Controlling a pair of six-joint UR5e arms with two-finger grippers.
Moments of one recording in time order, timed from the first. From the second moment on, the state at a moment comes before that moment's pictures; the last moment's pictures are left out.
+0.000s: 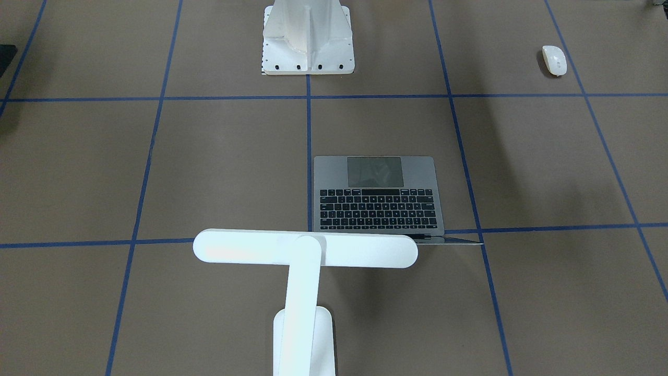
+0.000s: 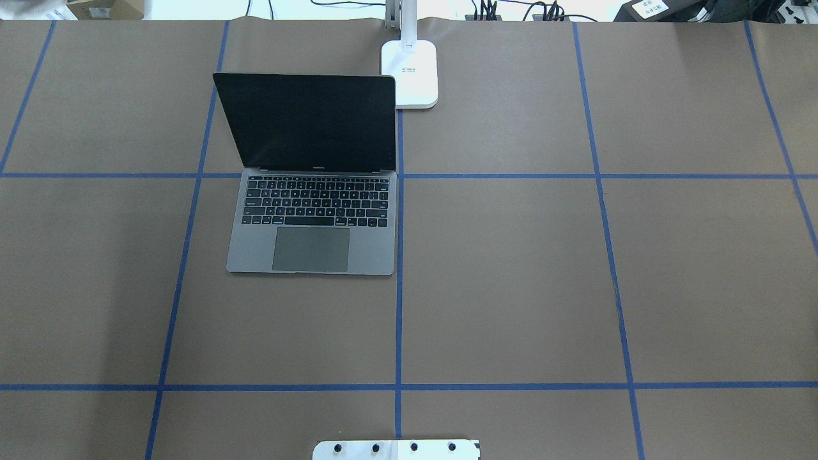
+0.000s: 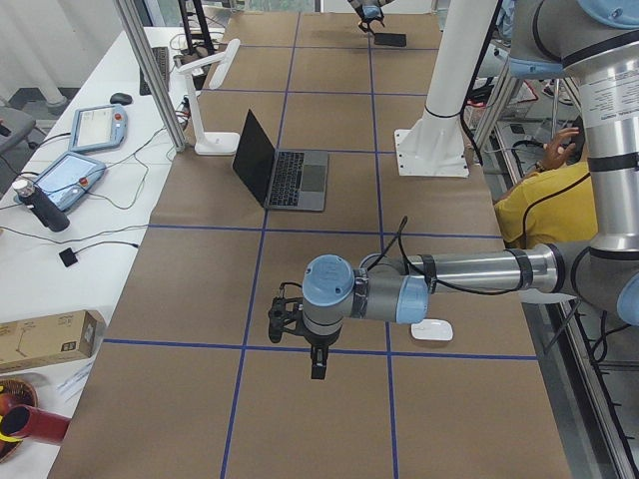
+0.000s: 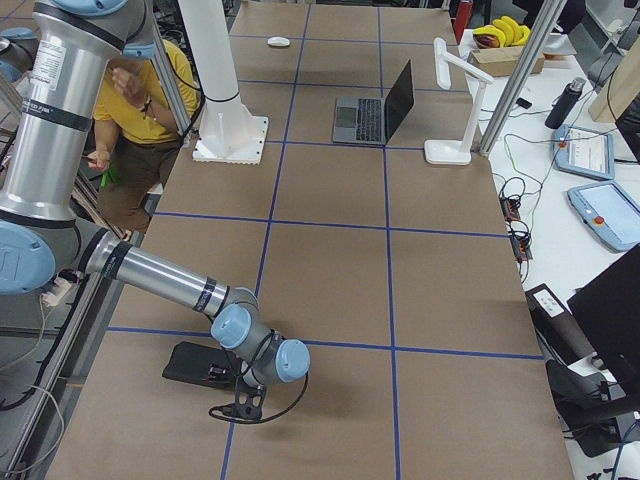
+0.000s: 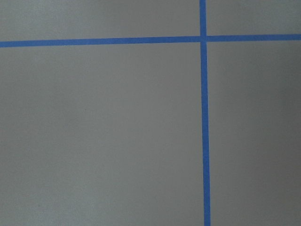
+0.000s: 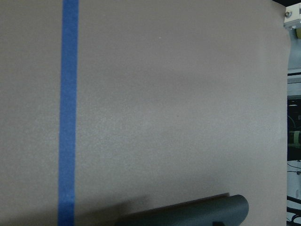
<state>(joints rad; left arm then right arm) -1.59 -1.31 -1.75 -1.74 -2.33 -0.03 1.29 -1.87 1.41 -1.85 2.35 1.22</state>
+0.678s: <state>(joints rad) -1.59 -1.31 -1.76 -1.74 -2.33 -0.03 1.29 -1.89 1.41 -1.85 2.34 1.18</state>
